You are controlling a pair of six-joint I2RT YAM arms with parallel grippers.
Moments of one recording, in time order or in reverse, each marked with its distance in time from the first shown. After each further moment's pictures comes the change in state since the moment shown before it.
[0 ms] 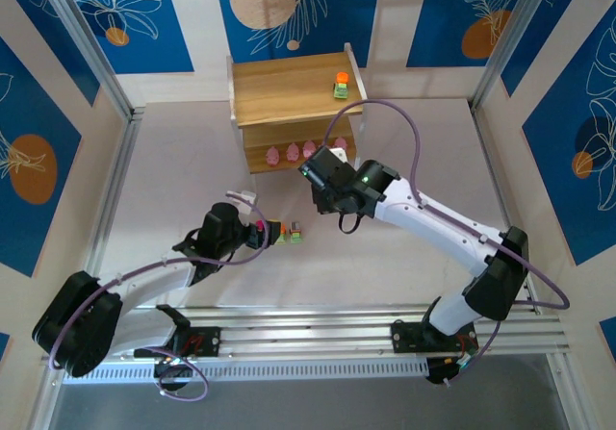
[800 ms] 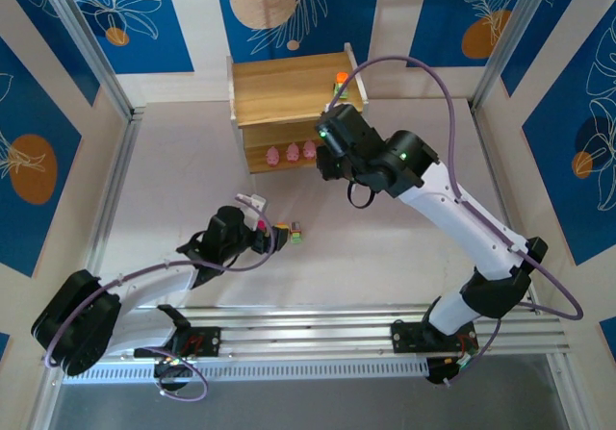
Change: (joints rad) left arm -0.082 0.000 0.001 0.023 -0.002 0.064; right arm -0.021 0.023 0.419 -0.137 0.029 -0.132
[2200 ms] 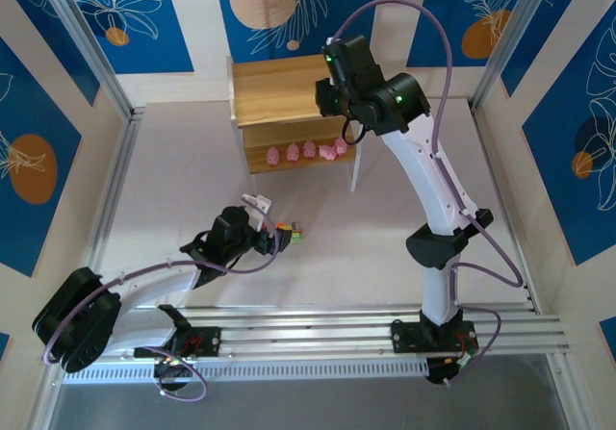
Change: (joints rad) left arm -0.037 0.012 0.020 -0.005 -0.043 0.045; right arm -0.216 0.431 0.705 -0.116 -0.075 -0.169
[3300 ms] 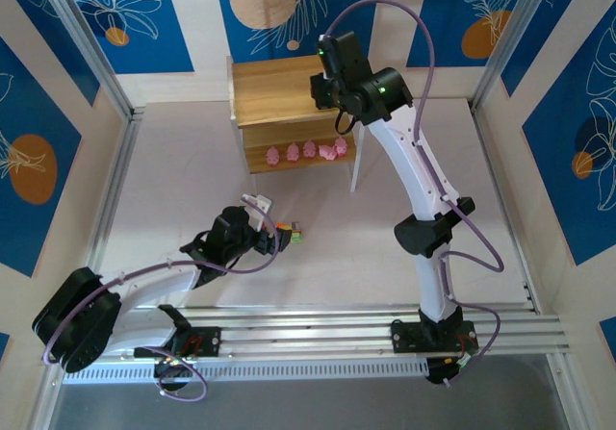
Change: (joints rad) left arm 0.000 0.000 0.000 0.000 -0.002 0.000; right arm -0.048 0.119 0.074 0.051 -0.013 -0.060
